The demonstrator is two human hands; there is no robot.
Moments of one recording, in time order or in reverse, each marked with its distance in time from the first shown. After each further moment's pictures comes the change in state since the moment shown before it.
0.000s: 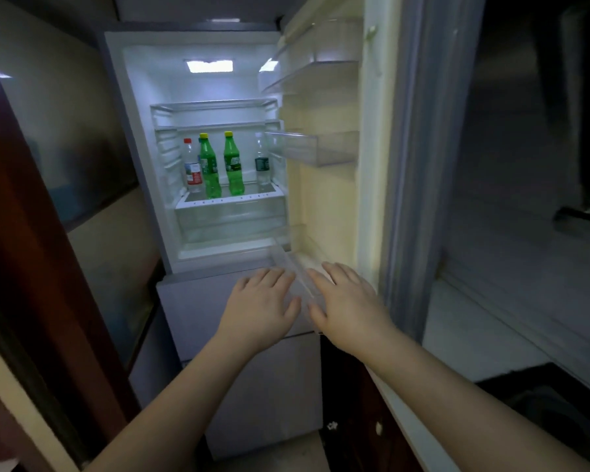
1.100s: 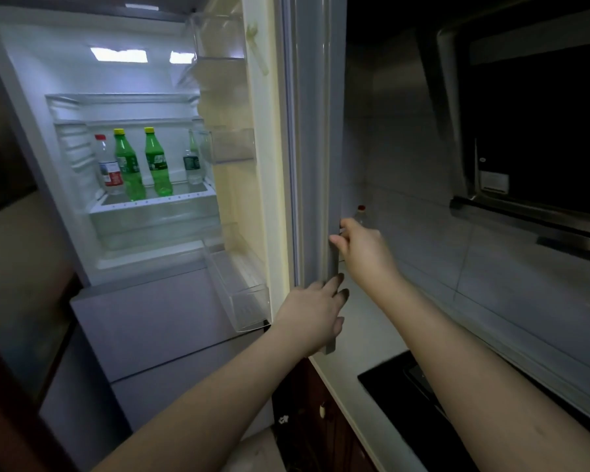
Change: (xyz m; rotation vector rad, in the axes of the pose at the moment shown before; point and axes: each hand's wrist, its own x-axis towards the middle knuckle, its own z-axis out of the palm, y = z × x) left_hand 0.037 0.162 0.033 0.069 -0.083 0.508; right_hand -0.008 0.116 -0.060 0.220 0.253 0.425
